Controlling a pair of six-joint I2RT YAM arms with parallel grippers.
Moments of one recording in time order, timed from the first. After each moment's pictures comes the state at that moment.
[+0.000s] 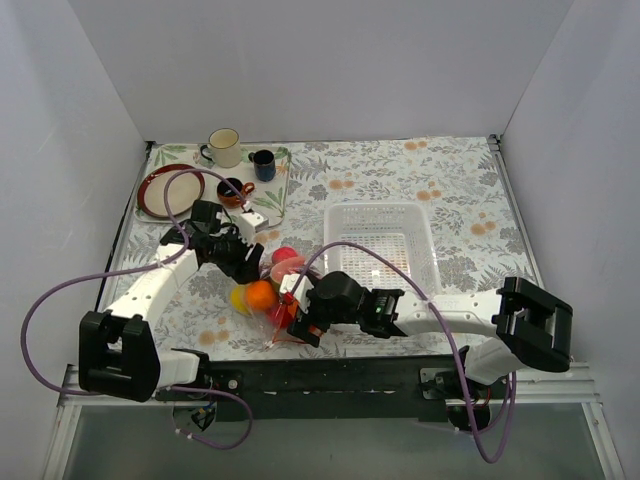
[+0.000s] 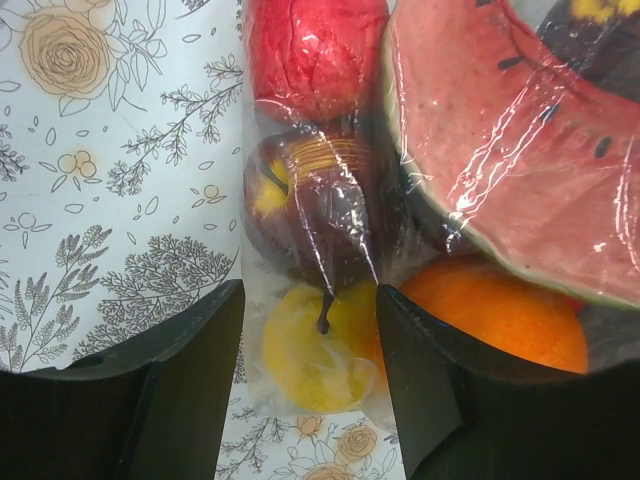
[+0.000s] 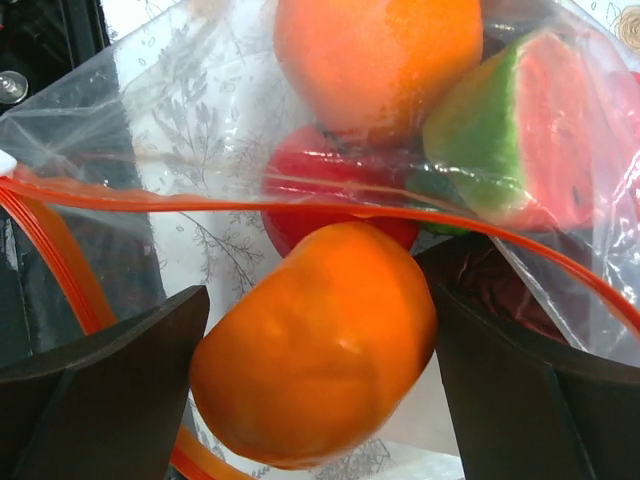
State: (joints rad) left arm -0.19 1.28 0.87 -0.68 0.47 0.46; right arm 1.25 1.45 0.76 0.14 -0.07 -0.12
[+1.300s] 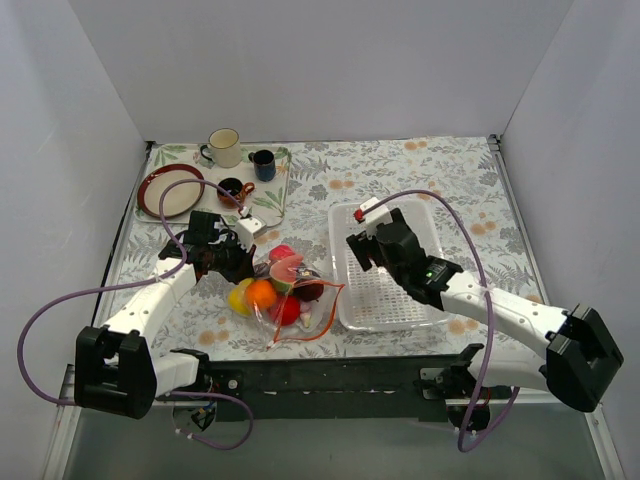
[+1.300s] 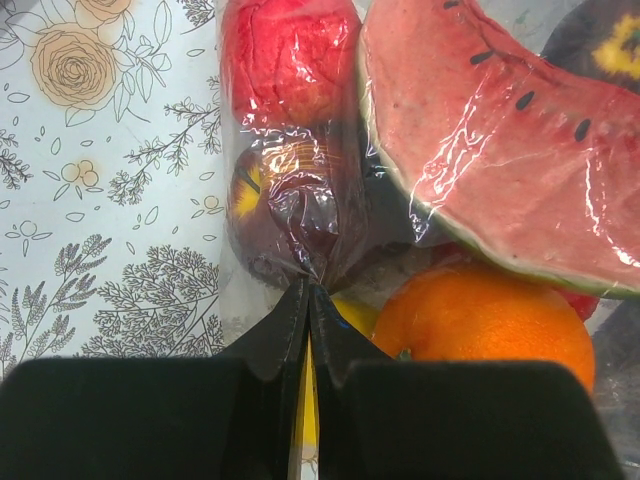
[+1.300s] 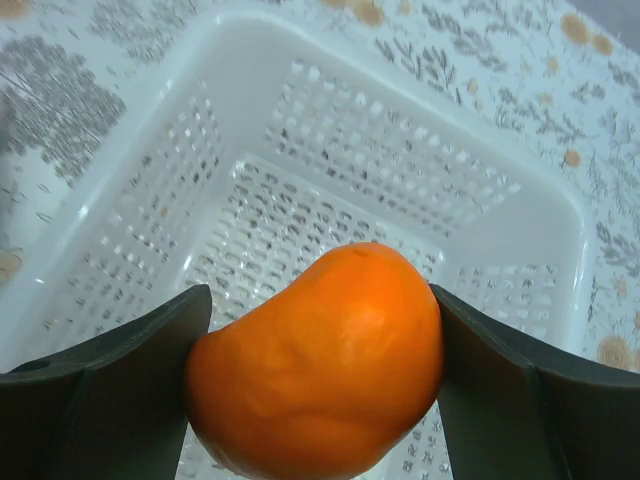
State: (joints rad) left arm -0.19 1.19 0.76 -0.55 0.48 0.42; right arm 0.86 1.17 0.74 -0.02 0.41 -0.10
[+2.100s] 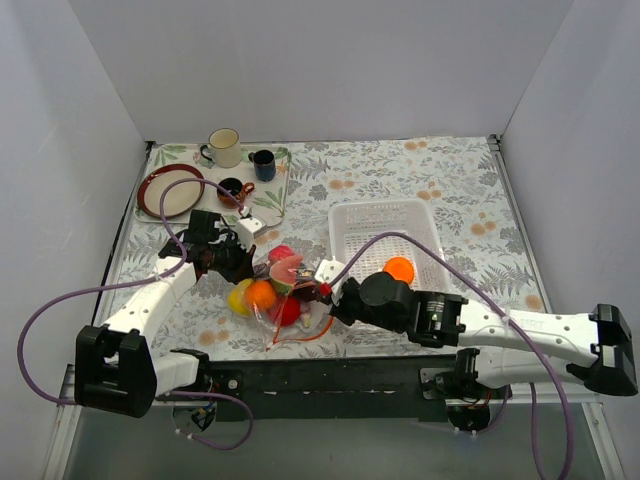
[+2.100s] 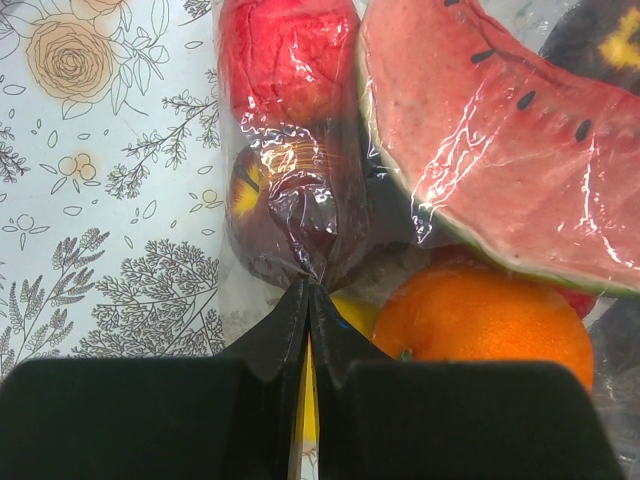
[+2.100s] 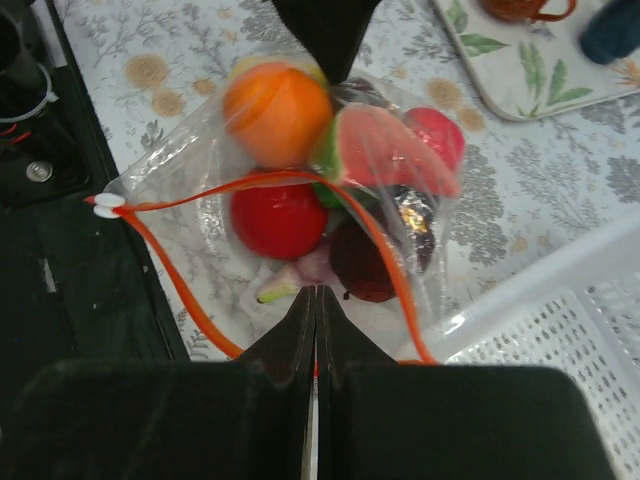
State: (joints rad) left arm -0.19 1.19 0.77 -0.58 0.48 0.43; right arm 1.32 1.04 0.80 -0.13 0.21 -0.09
